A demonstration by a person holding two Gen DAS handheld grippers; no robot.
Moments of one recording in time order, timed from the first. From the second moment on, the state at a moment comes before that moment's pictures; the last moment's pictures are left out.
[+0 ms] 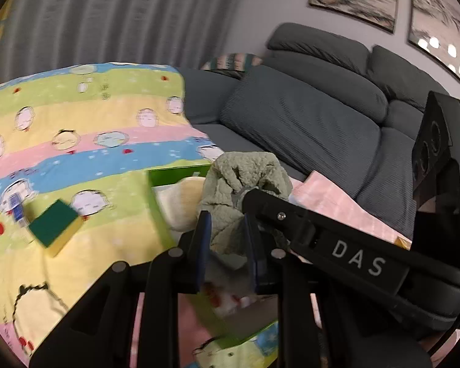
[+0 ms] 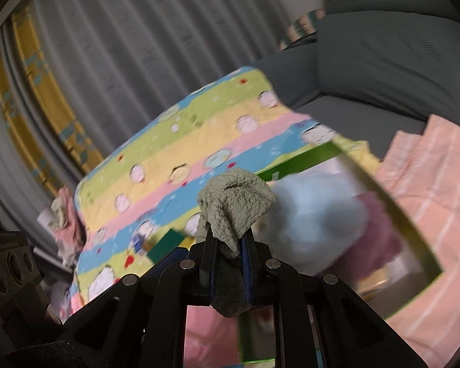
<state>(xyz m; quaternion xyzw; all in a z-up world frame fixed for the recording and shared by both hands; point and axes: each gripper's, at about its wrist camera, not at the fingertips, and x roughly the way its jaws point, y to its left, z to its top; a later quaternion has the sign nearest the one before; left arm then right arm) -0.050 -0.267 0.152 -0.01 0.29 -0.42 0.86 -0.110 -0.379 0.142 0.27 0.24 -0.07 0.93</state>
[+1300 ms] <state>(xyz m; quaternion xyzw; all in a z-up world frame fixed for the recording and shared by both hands) -0.037 -0.171 0.130 -0.03 0.37 -0.26 0.89 -0.142 -0.436 0.138 0.27 0.20 -0.18 0.92</state>
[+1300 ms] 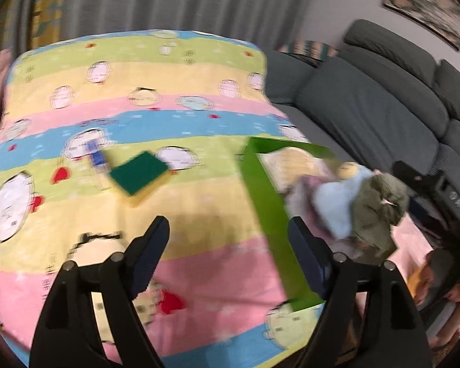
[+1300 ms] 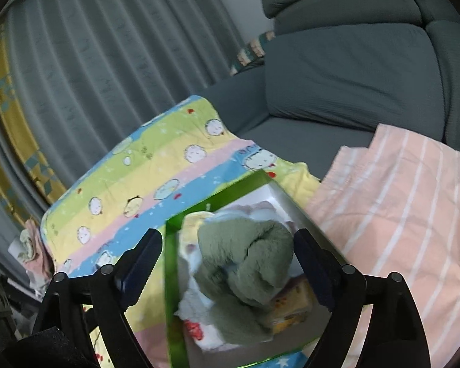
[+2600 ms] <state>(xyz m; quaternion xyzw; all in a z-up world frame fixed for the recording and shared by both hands) 0.008 0.070 0.079 -0.19 0.42 -0.04 0.89 0.166 -0.150 0.063 0.04 0.45 0.01 0.89</state>
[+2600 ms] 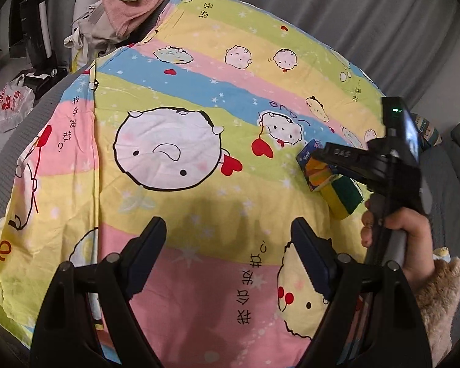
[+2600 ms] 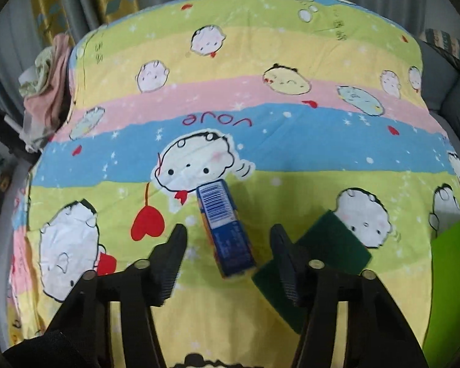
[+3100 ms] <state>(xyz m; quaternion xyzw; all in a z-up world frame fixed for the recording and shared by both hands) 0.005 0.073 0.080 -0.19 0.42 -0.05 0.89 0.108 -0.151 0.067 0.12 0.46 0.09 0.88</state>
